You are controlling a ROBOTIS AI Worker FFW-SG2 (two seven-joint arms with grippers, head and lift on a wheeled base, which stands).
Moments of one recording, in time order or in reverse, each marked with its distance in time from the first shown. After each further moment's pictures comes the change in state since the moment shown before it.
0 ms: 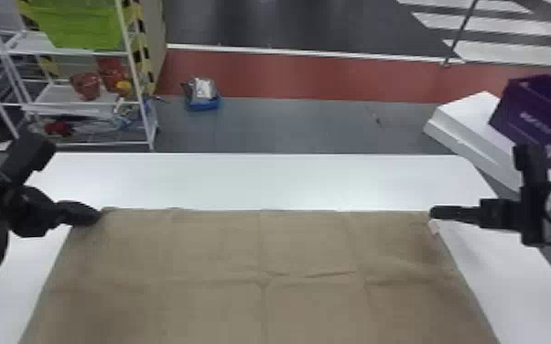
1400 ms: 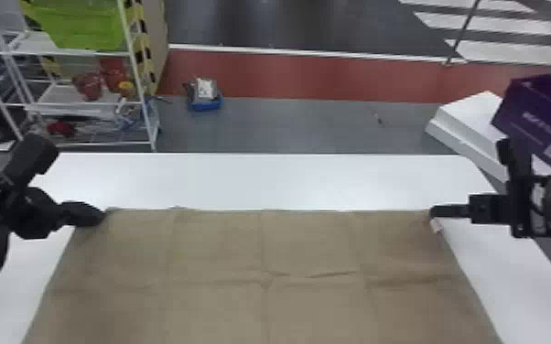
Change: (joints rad) left arm 0.014 0.002 0.011 0.001 0.004 -0.064 -0.009; right arm -0.064 0.008 0.082 0.087 0.081 -0.070 0.037
